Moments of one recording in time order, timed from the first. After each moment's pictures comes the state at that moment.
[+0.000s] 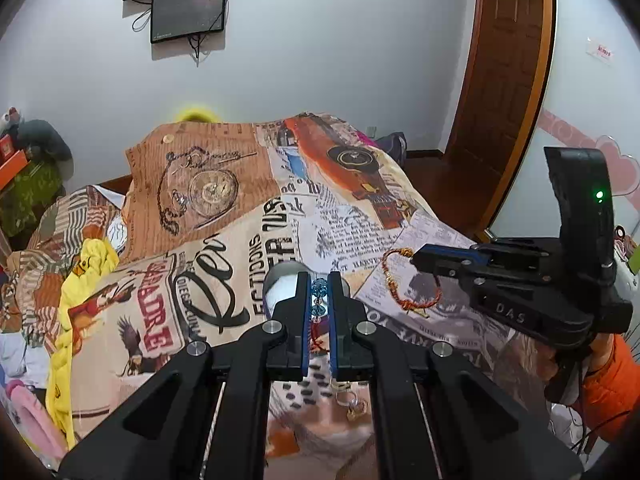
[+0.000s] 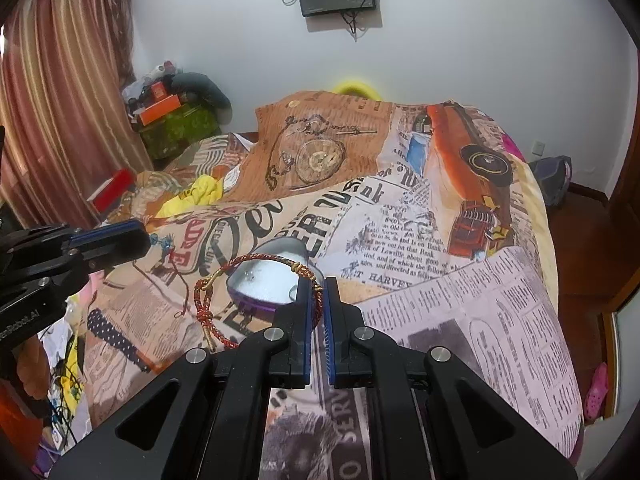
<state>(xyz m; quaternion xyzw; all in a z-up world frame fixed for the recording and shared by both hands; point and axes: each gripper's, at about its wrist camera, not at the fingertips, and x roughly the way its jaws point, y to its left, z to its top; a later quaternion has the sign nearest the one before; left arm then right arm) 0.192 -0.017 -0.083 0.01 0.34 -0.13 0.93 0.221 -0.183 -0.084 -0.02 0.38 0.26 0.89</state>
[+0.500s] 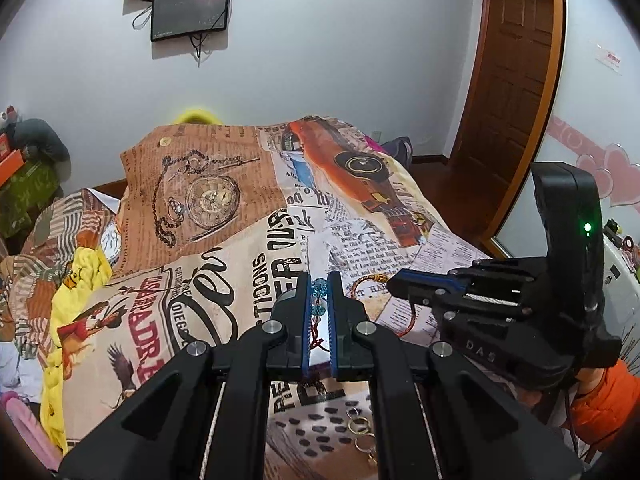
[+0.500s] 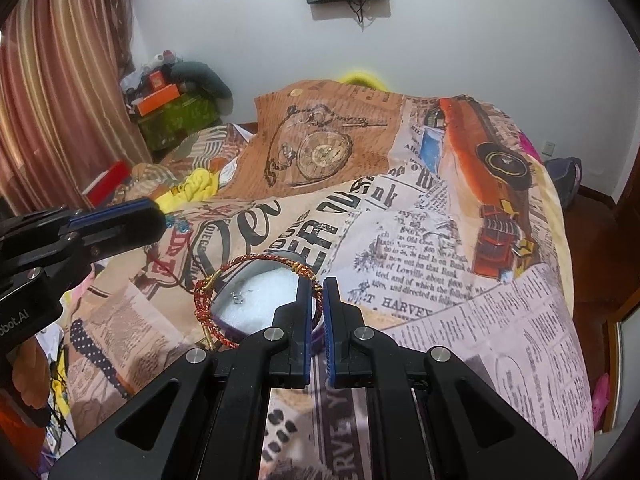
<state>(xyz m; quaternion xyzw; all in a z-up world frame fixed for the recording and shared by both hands) 0.238 -0.012 -0.098 0.00 0.34 -0.12 0.93 0.257 -0.157 -0.105 -0.04 0.39 0.27 0.88</state>
